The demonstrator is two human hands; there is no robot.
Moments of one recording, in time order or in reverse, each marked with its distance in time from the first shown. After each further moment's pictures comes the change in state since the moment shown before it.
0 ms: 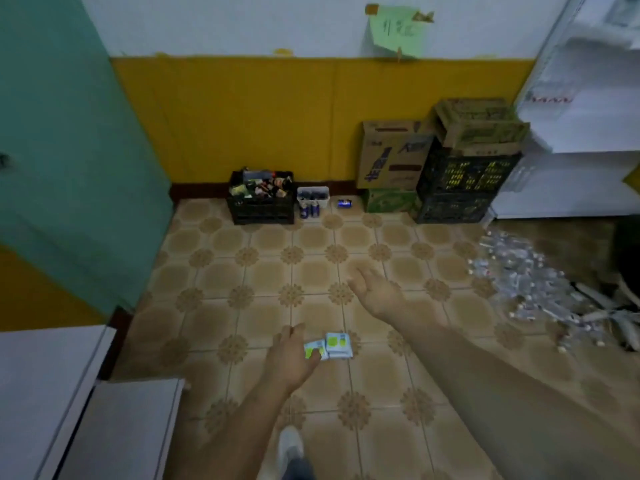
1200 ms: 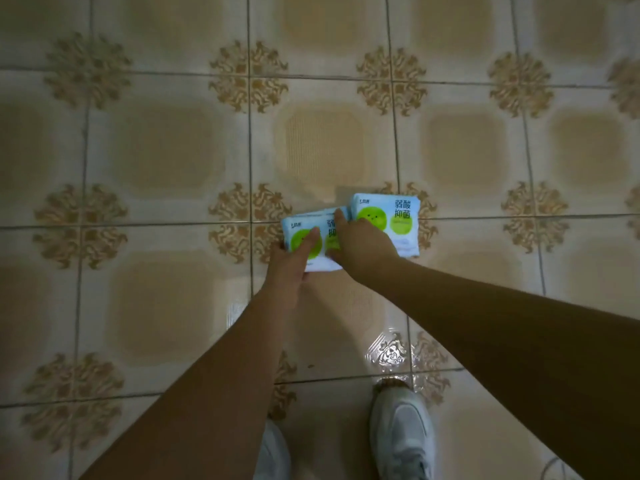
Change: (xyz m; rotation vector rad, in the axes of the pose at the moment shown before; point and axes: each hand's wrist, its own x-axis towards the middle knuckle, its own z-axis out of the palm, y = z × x) left_hand 0.547 -0.346 0.611 -1.254 -0.138 -0.758; right_hand 0.483 0.336 0.679 -0.438 -0.371 -0.012
